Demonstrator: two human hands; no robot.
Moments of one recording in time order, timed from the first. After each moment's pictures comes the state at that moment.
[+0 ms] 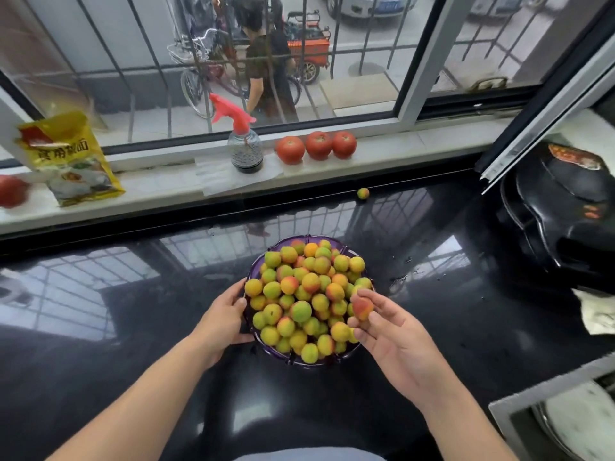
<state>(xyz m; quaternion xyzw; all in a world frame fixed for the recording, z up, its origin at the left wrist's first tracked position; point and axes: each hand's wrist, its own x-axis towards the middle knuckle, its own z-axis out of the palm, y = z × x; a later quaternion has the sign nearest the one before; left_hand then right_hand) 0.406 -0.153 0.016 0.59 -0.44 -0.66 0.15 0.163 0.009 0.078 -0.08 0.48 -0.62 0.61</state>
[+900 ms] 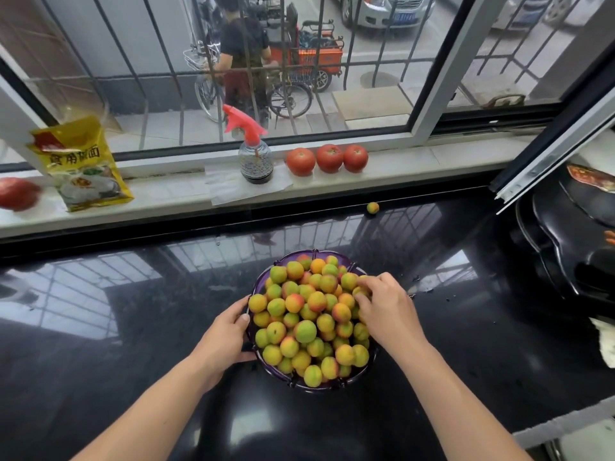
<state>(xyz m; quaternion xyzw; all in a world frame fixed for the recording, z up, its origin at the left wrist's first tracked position) 0.407 -0.151 0.017 0.59 -0.42 -0.67 0.14 0.135 -0.078 0.044 -0.51 0.83 -0.16 0.17</state>
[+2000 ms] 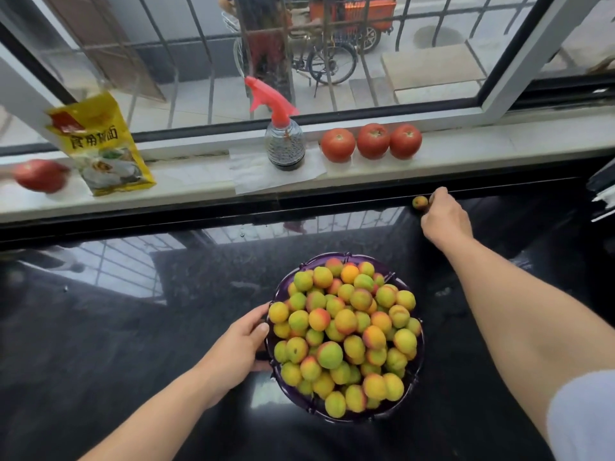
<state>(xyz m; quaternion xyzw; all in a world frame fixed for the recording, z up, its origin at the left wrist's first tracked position) 0.409 -0.161 0.026 0.58 -0.44 -0.68 0.10 -0.006 -0.267 -0.024 -0.43 0.89 -0.09 0.13</state>
